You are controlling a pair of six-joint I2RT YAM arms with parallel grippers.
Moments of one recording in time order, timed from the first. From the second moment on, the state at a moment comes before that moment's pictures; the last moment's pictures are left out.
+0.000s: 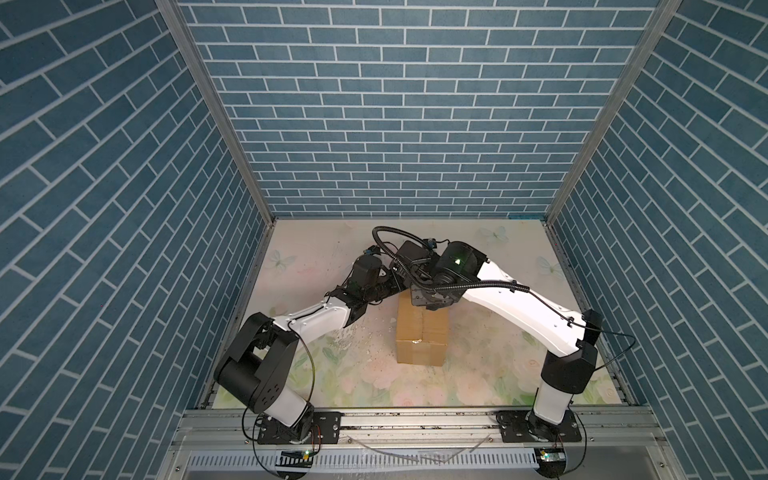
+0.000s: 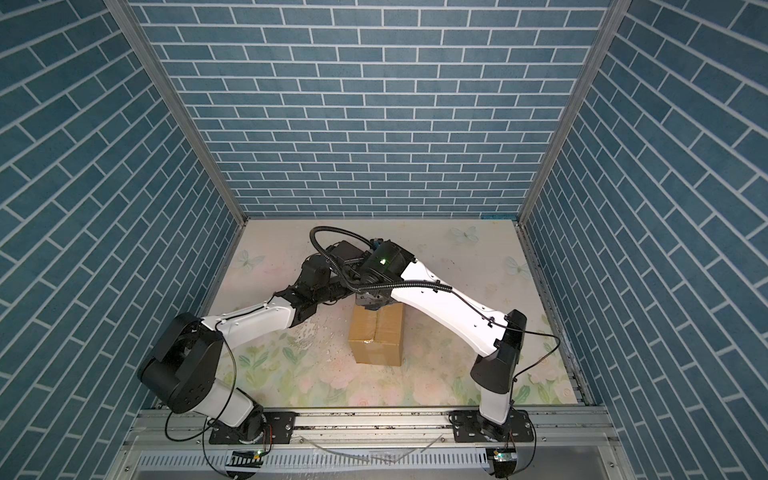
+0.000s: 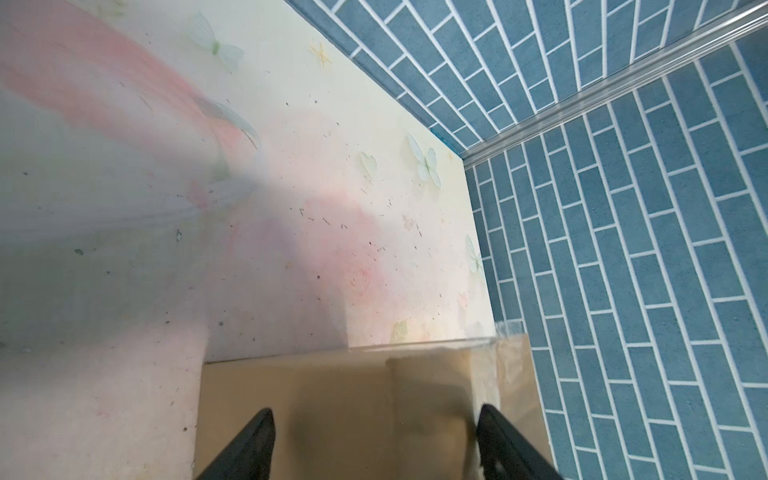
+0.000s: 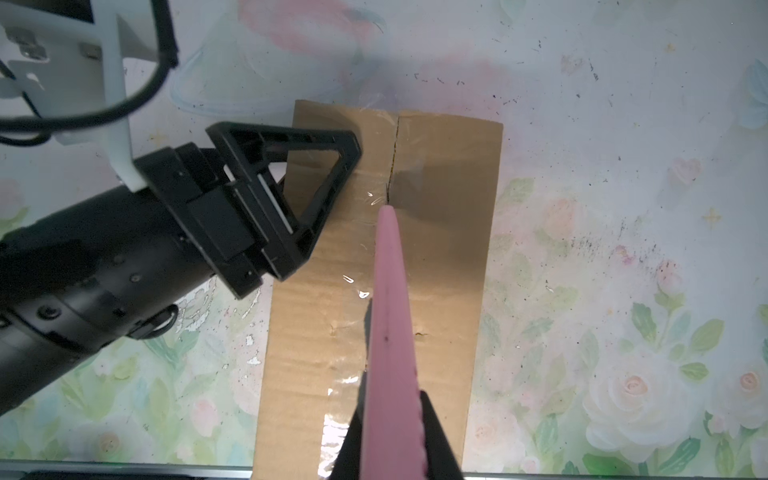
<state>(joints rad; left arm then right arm) -0.56 1.55 0.84 0.23 0.24 -0.89 1.12 1.80 2.03 -1.51 0.38 0.92</state>
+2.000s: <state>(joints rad) -0.93 1.23 0.66 -0.14 0.24 -0.68 0.96 1.83 2.08 -1.50 0.24 0.76</state>
